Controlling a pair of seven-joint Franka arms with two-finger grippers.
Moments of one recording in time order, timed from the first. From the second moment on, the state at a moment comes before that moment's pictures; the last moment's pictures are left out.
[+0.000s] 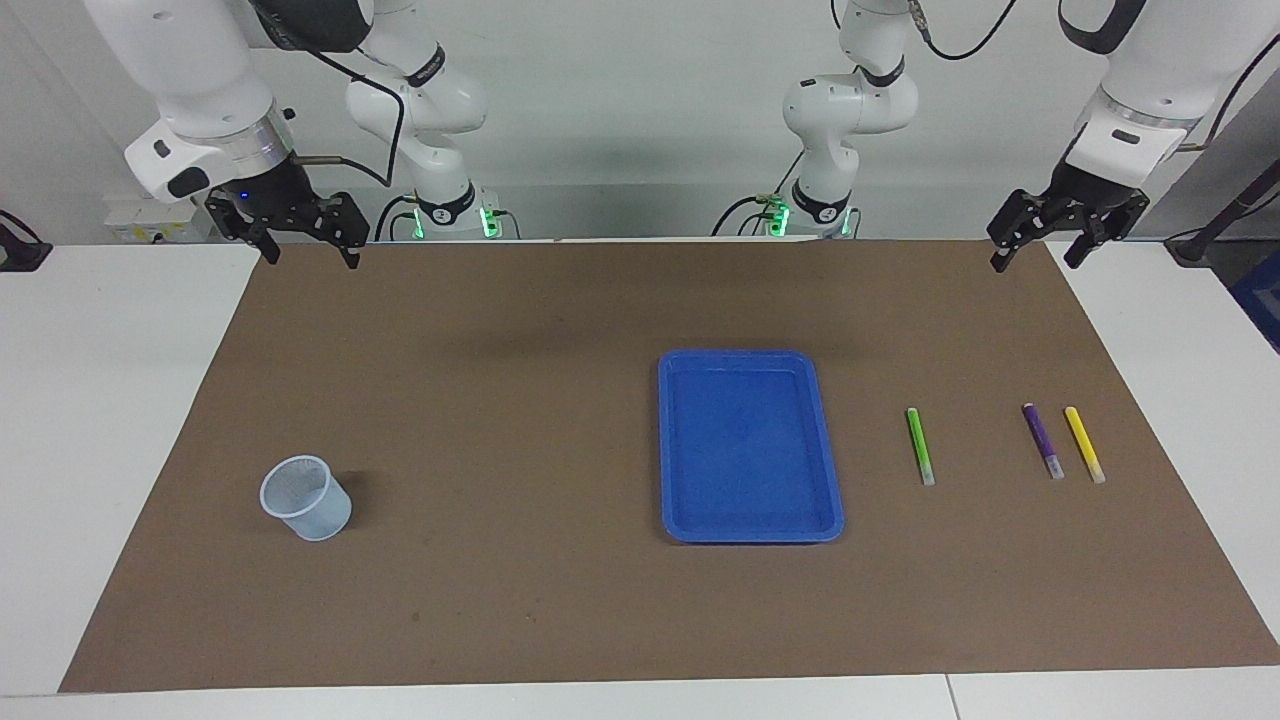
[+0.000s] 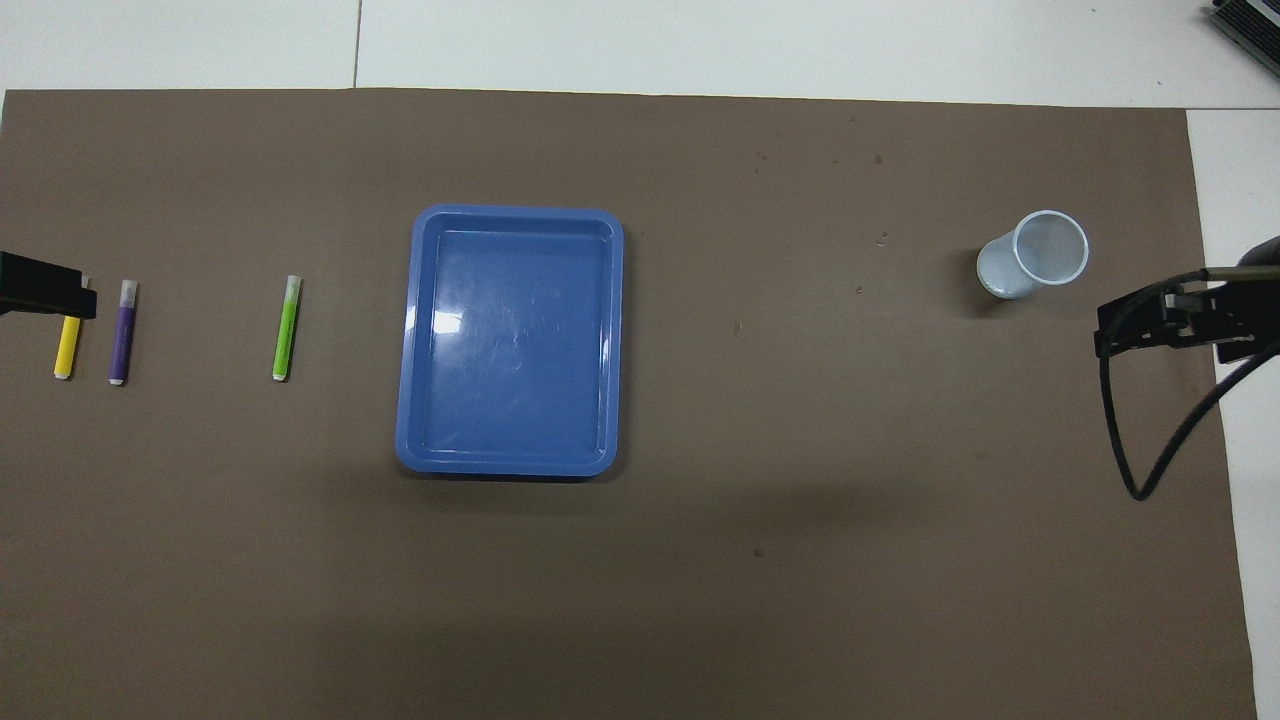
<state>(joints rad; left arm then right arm) 0.00 -0.02 0.01 -1.55 -0.01 1.59 0.03 -0.02 0.03 0.04 -1.50 -0.04 1.43 0.10</state>
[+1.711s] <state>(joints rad) 0.00 0.03 0.01 -1.66 -0.01 1.84 0.04 -0.02 0.03 0.04 -1.50 -0.04 1.43 0.10</state>
